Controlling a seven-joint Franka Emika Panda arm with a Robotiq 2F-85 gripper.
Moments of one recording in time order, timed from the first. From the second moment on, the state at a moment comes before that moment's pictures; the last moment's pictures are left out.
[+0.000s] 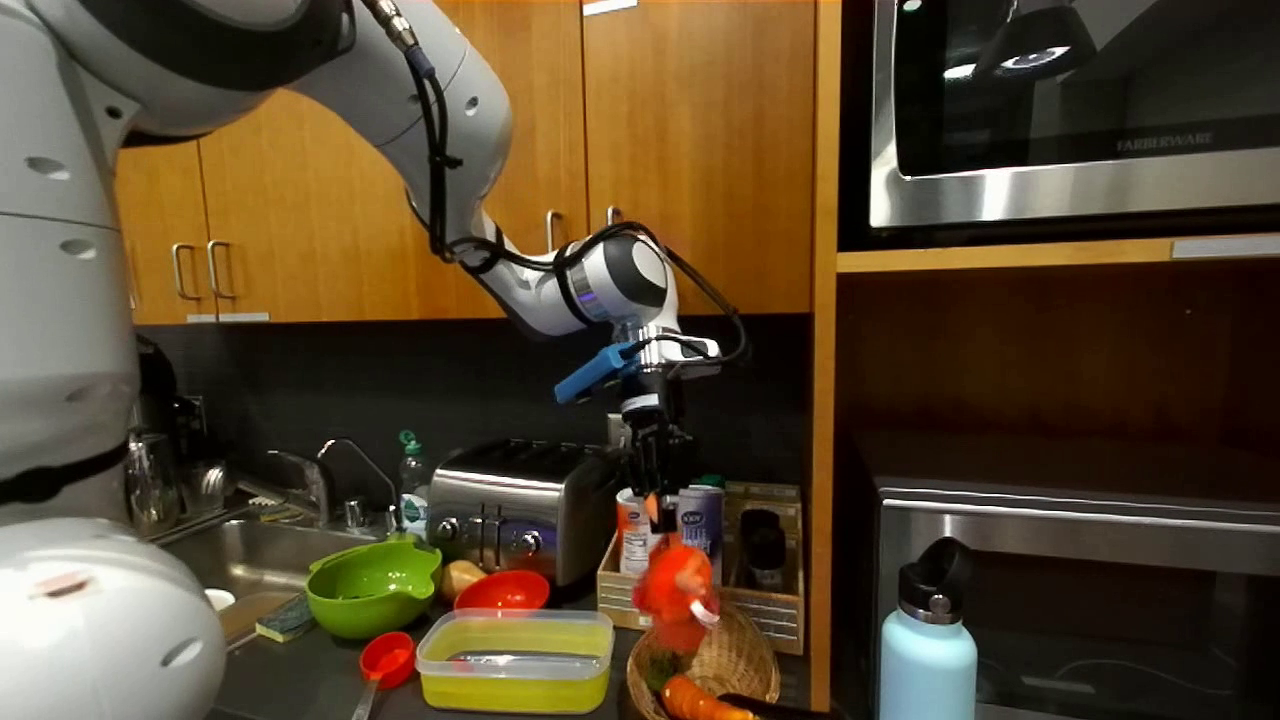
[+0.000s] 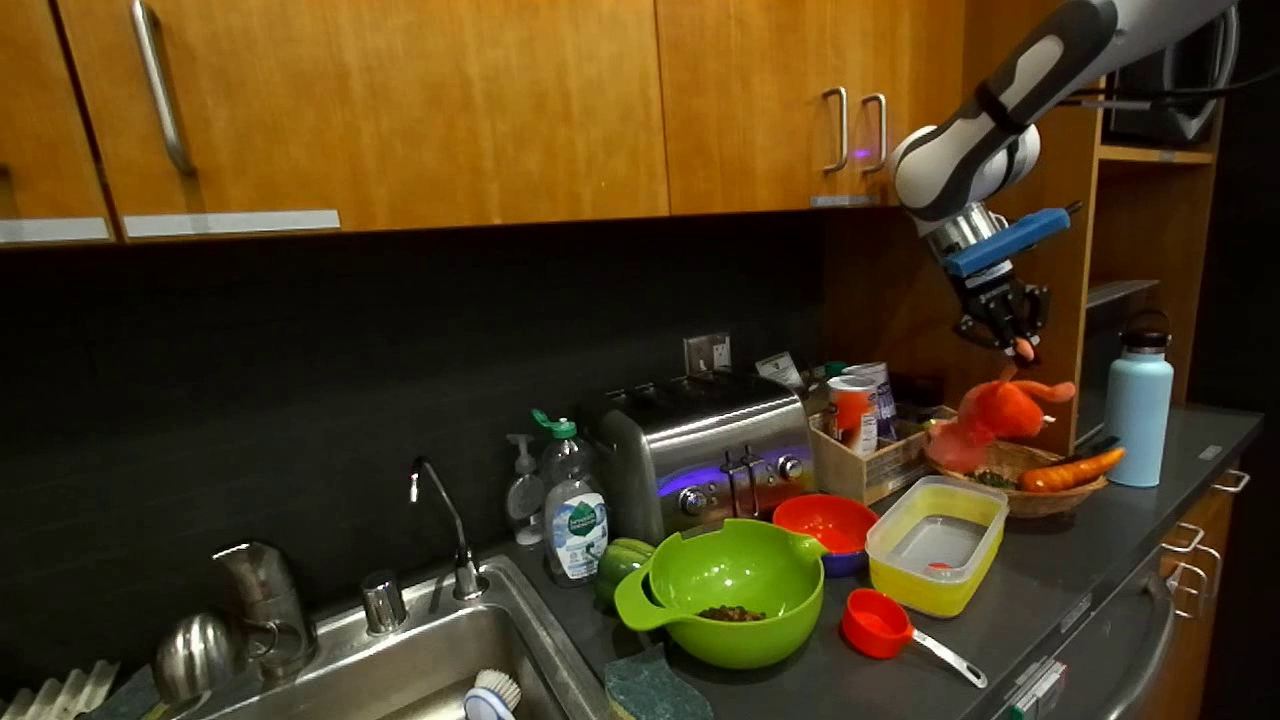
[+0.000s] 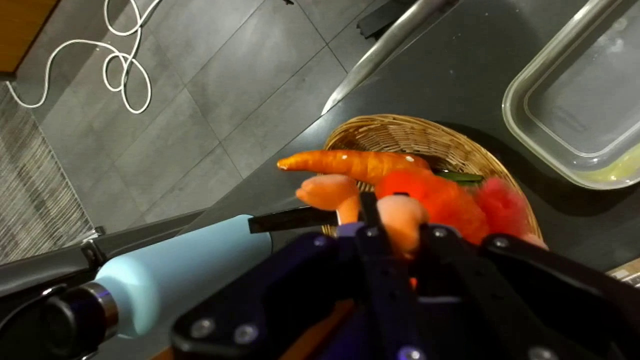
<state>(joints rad) -0.09 0.00 -0.11 -2.11 -0.34 1.76 0.46</state>
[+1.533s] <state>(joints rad) -0.03 -0.08 0.02 -1.99 -0.14 1.50 0.40</state>
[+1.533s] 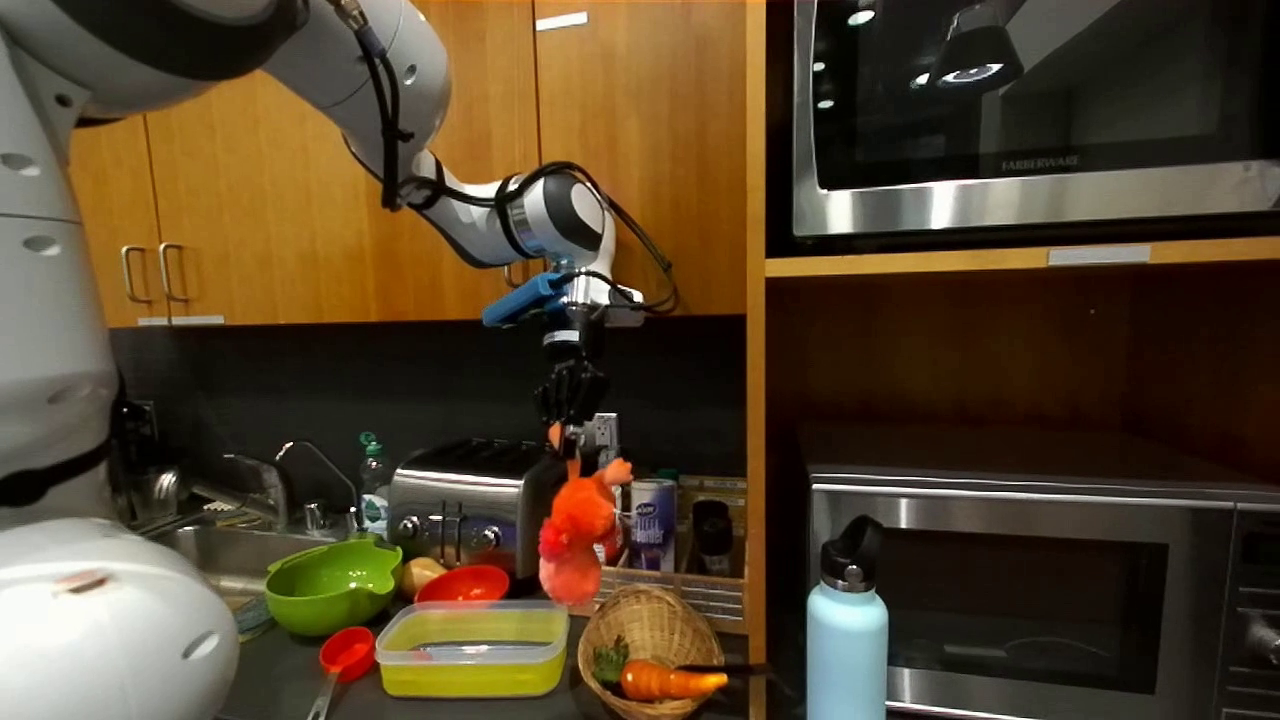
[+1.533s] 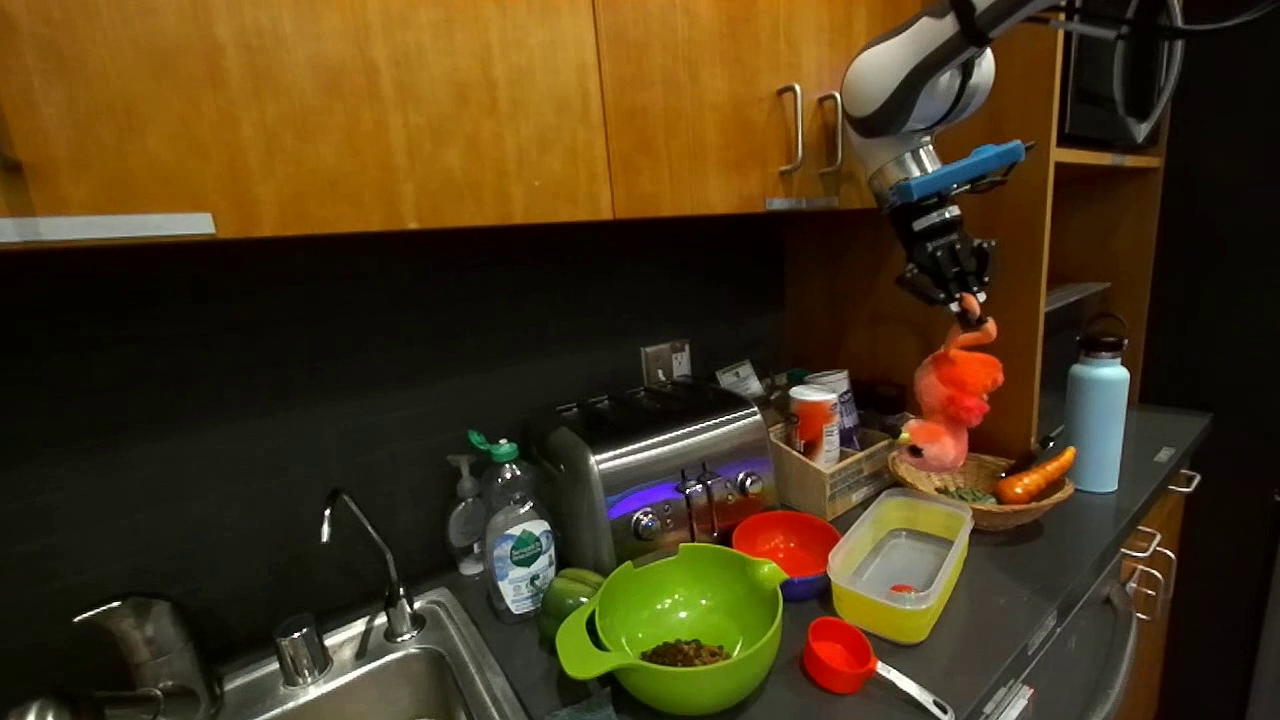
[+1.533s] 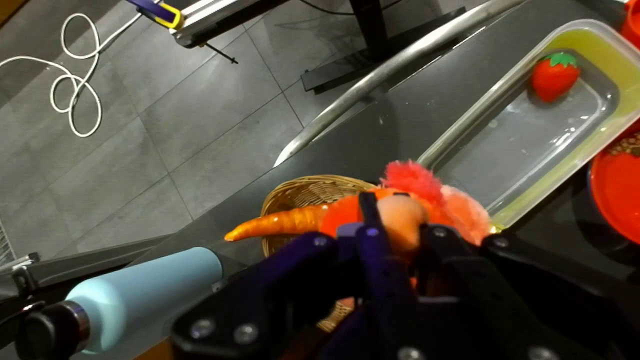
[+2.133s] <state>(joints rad) -0.03 -0.14 0.05 -2.02 -0.01 1.46 0.53</state>
